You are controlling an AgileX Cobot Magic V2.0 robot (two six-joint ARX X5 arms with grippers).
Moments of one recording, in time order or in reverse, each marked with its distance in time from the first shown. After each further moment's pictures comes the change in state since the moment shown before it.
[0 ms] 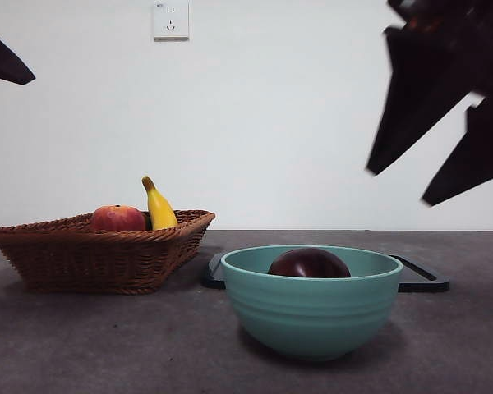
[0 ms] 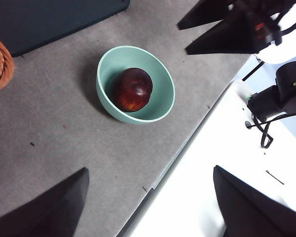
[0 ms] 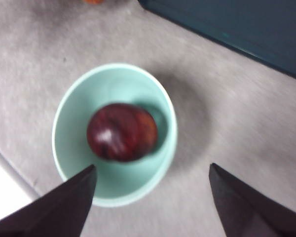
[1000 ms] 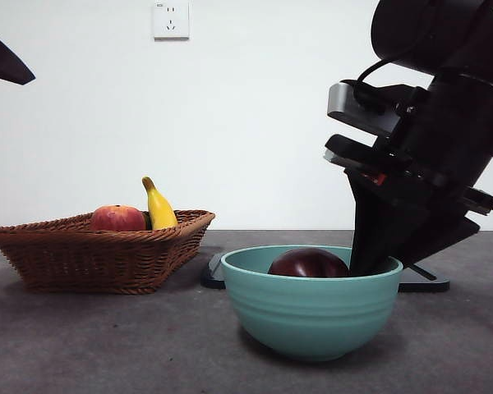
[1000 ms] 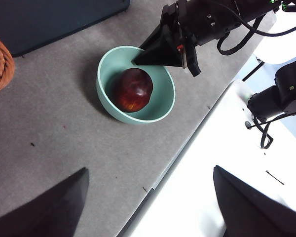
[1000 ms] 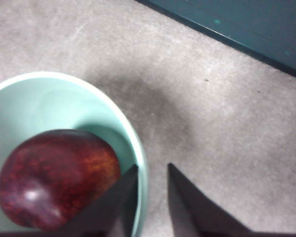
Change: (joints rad) left arm 0.000 0.000 0.000 0.001 0.000 0.000; right arm 0.077 0.286 -0.026 0.241 0.151 0.045
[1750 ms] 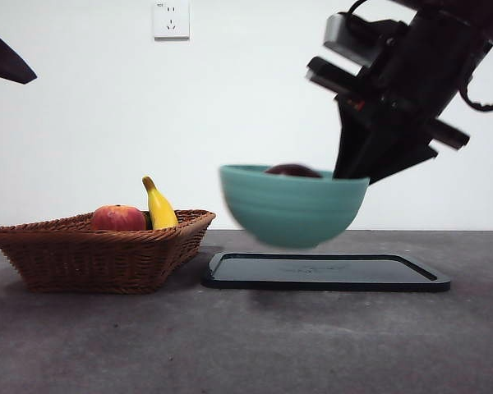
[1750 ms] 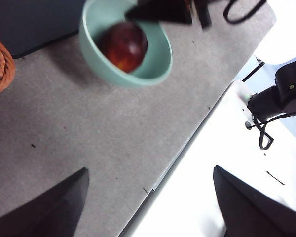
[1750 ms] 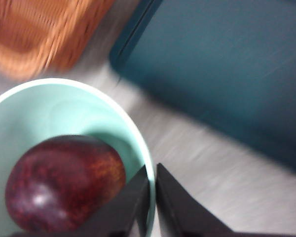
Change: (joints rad) left arm 0.000 0.000 0.000 0.005 0.000 0.000; right arm -0.064 -0.035 0.161 -0.034 0.002 0.014
